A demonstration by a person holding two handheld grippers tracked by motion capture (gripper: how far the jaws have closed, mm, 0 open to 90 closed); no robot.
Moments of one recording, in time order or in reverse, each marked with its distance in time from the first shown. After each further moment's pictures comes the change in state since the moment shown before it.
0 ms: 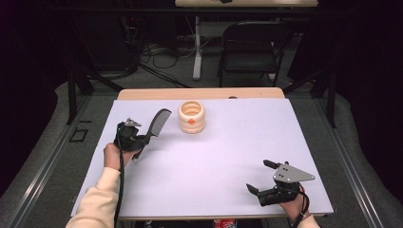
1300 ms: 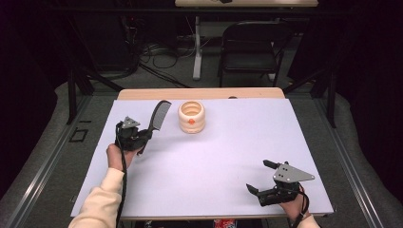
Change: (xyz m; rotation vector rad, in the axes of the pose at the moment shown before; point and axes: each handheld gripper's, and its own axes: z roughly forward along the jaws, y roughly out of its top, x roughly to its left) left arm -0.008 0.000 -0.005 -0.179 0.010 -0.011; right arm 0.000 0.000 0.000 0.002 0.003 0.003
